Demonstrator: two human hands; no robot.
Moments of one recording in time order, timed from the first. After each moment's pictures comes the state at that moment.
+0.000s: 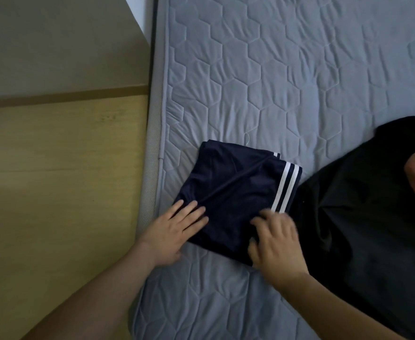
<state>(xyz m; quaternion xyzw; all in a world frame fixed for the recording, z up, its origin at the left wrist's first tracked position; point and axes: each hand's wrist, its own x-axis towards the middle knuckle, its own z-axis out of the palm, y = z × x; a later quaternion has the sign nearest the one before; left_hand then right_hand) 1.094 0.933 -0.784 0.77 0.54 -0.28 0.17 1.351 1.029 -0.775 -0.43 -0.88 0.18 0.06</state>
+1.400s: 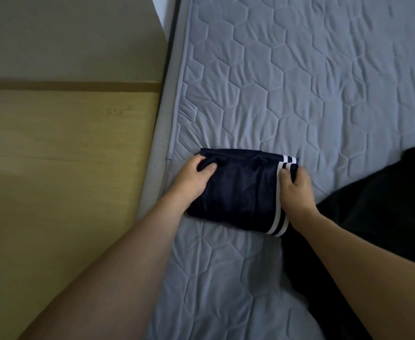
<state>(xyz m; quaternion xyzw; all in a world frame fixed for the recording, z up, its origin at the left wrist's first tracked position) 1.080 1.058 -0.816 0.22 0.77 0.40 0.45 1.287 1.159 -0.810 -0.62 -0.57 0.52 0.16</state>
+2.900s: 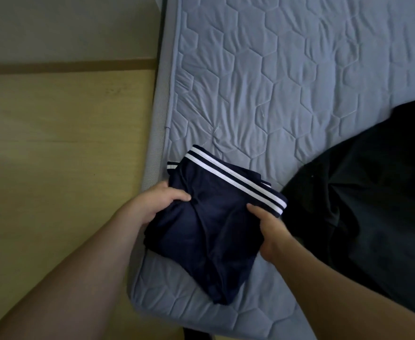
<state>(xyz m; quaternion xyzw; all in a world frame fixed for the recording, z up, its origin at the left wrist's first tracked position) 1.082 0.932 -0.780 0.07 0.74 0.25 0.63 1.318 1.010 -0.788 -0.66 -0.07 0.75 0.08</state>
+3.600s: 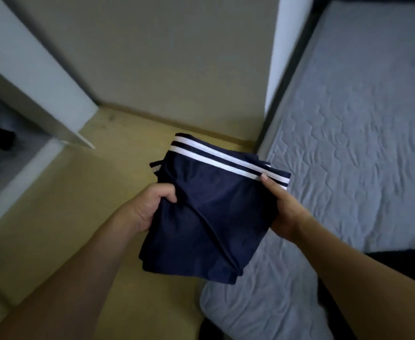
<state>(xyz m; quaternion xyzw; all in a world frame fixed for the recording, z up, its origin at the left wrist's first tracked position) 1.011 0.804 -0.411 -0.03 0.70 0.52 0.48 1.160 1.019 -0.495 -0.30 -0.33 0.90 0.01</state>
